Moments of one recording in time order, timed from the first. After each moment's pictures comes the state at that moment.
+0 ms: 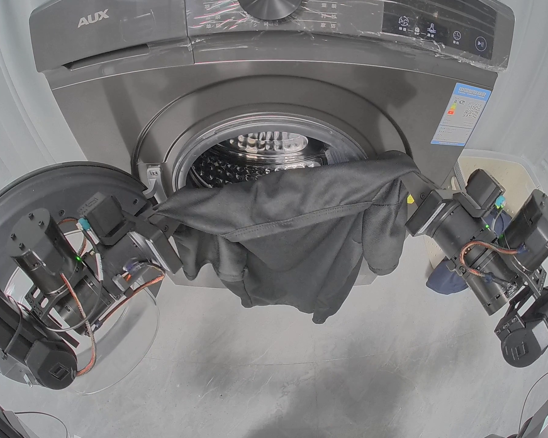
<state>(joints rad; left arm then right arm) -0.45 1.72 -0.43 -1.54 -0.16 -0.15 0.60 1.73 -0.54 -1.54 -0.13 0.24</state>
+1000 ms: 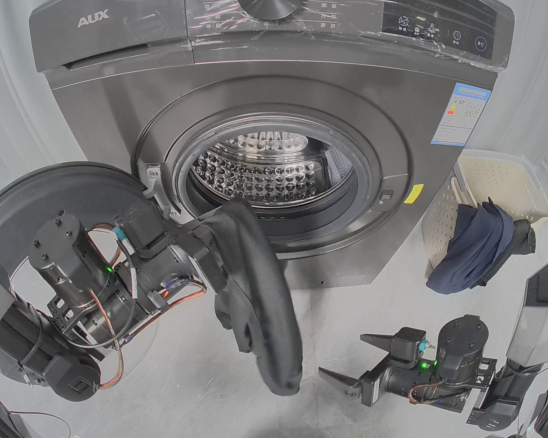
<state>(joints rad) -0.61 1.77 -0.48 -1.55 -0.16 -0.15 0.79 2.01 -0.14 -1.55 -0.04 0.17</state>
